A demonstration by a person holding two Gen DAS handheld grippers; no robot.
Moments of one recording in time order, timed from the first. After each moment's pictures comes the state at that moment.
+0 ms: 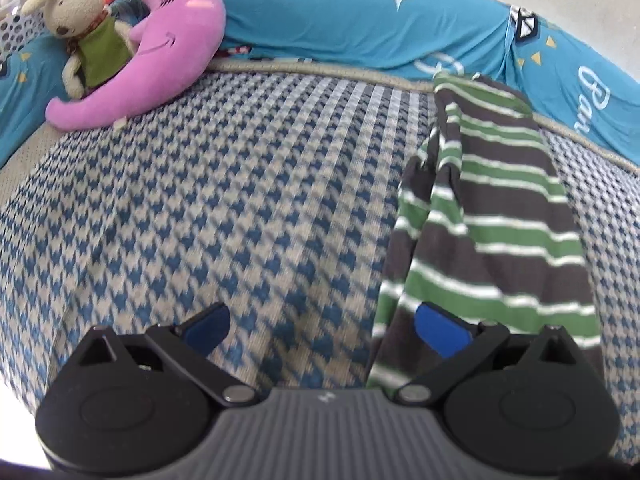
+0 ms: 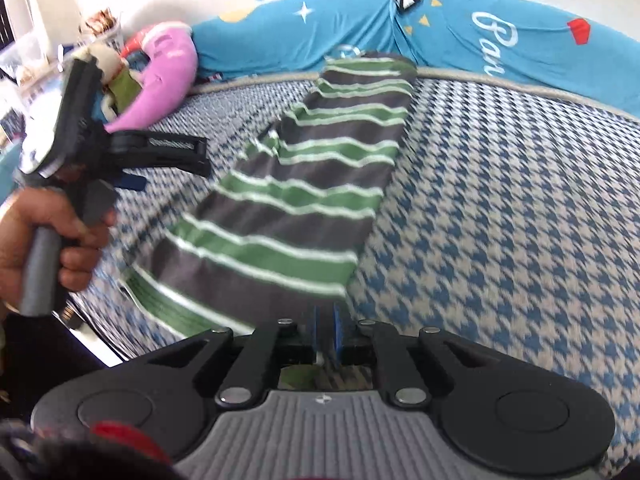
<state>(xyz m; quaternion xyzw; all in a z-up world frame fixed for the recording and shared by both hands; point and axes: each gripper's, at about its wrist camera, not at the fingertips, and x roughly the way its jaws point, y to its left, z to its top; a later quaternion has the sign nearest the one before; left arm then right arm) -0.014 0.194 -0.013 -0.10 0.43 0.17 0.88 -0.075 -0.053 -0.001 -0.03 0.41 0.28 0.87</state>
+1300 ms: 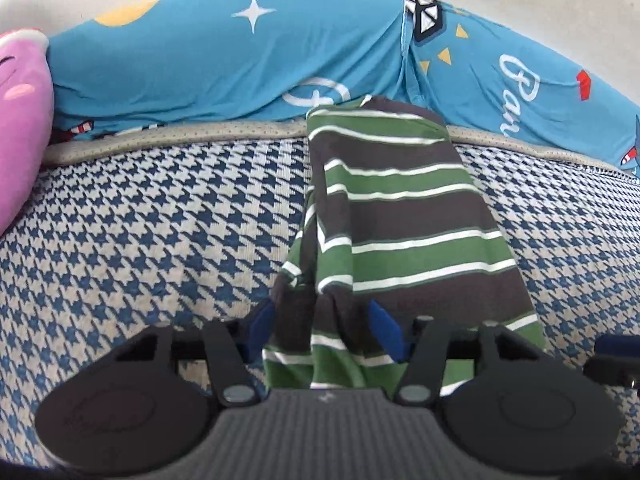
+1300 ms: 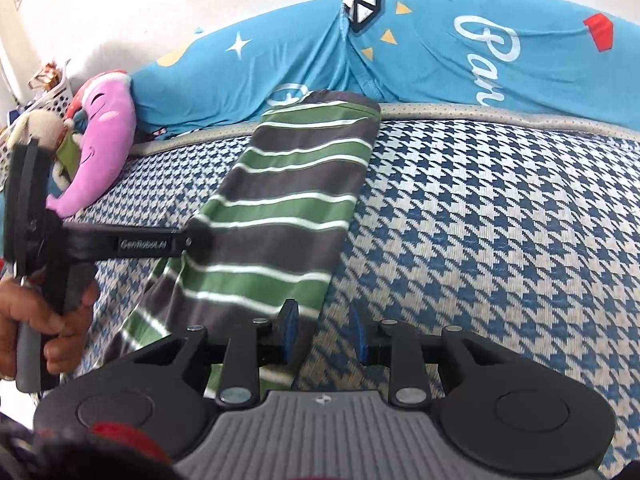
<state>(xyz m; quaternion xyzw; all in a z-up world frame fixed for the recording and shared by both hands) 0.118 0.176 -0.025 -0.05 0.42 0.02 0.91 0.100 -0.047 -0.012 0.01 0.41 0.27 0.87</state>
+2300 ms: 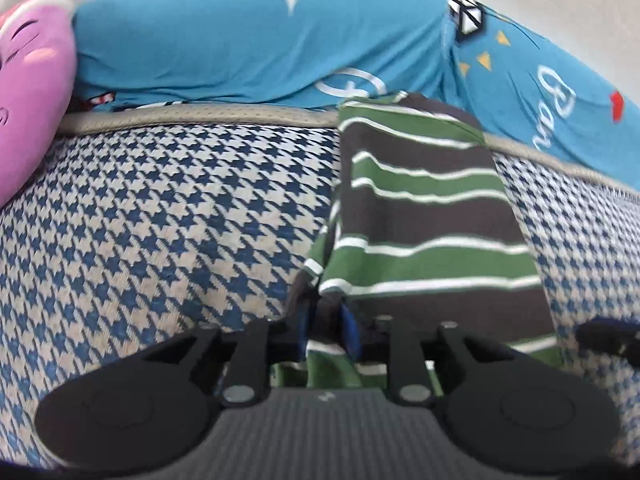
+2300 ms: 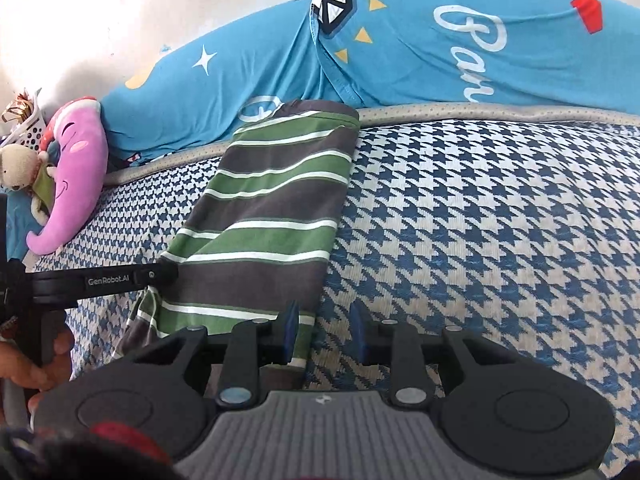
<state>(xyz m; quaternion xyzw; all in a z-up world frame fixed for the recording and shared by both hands) 0.123 0.187 -0.030 -0.09 0.42 0.06 0.90 0.132 -0.037 -0.022 0.05 0.41 0.25 0.88</state>
